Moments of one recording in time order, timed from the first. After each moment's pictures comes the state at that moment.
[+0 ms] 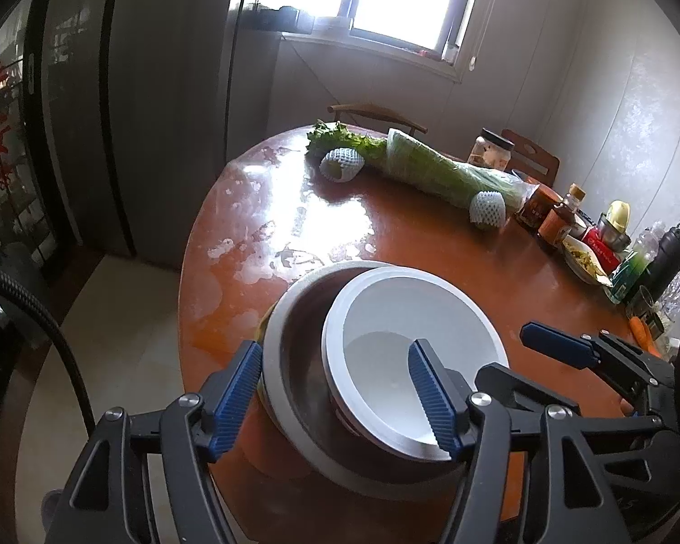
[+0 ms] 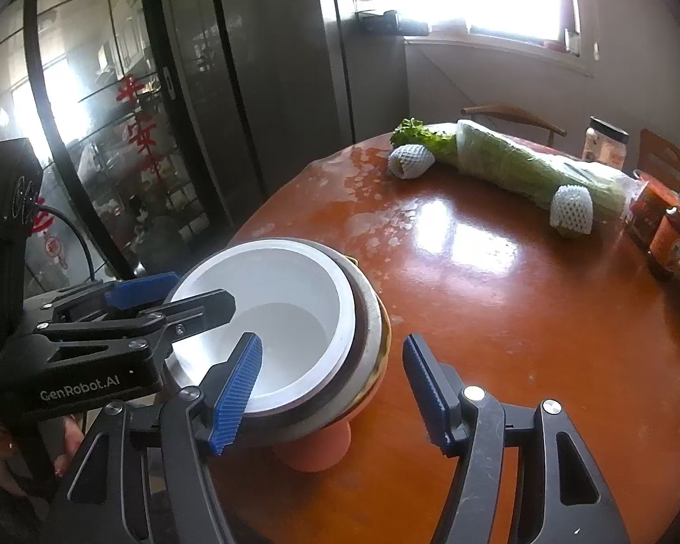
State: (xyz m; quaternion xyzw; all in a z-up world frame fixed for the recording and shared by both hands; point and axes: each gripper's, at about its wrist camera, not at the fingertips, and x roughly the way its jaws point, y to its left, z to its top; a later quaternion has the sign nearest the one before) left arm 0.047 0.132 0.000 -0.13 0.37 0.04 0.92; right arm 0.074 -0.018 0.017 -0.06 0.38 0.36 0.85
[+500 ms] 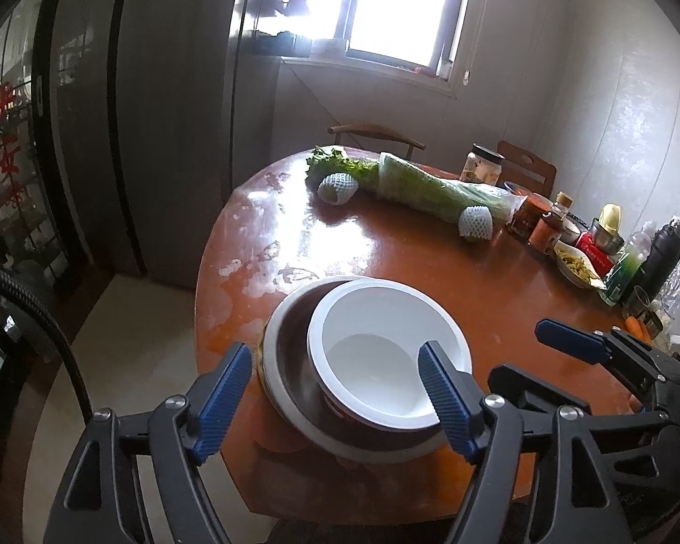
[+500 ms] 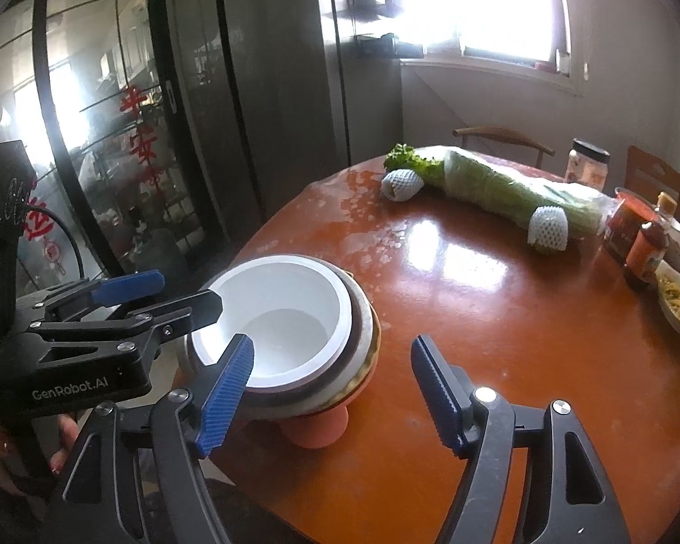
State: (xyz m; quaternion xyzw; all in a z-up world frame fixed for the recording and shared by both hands) left arm 0.022 0.115 0.028 -0.11 0.35 0.05 0.93; right arm 0.049 -0.037 0.044 -0.06 0.35 0.36 0.86
